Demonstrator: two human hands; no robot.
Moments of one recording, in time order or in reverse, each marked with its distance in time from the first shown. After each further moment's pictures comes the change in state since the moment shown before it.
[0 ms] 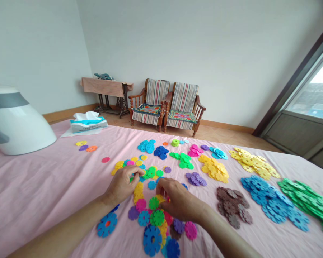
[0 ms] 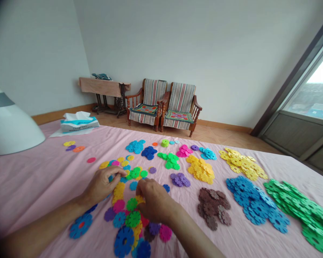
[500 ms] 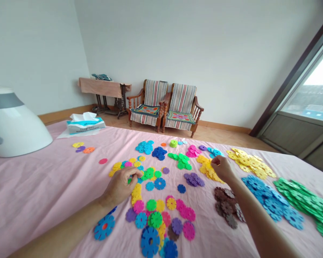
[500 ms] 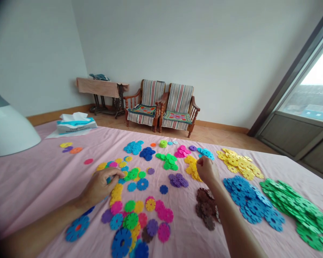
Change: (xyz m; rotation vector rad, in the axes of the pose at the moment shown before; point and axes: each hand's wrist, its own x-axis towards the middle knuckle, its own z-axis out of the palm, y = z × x) left_hand 0.000 -0.003 0.001 -0.006 -0.011 0.013; right_hand -0.030 0.175 -0.085 -0.274 0.655 0.605
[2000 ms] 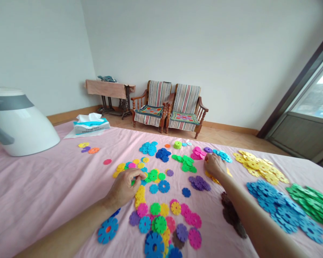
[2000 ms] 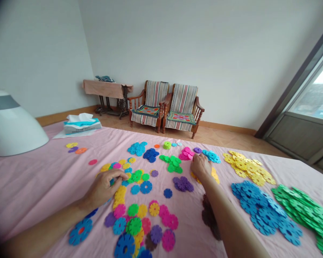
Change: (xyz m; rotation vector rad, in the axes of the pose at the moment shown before) left_hand 0.000 0.000 0.000 -0.017 -0.009 -0.013; right_hand 0.024 -0.033 0.032 -0.416 -0.167 0.006
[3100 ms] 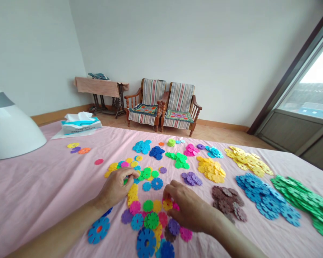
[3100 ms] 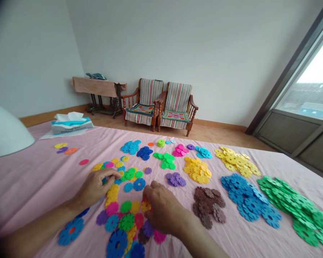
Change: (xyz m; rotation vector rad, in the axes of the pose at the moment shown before) left_hand 0.001 -0.001 0.001 0.023 -0.024 -0.011; right_hand -0.149 -0.079 -0.071 0.428 -0.459 -0.670
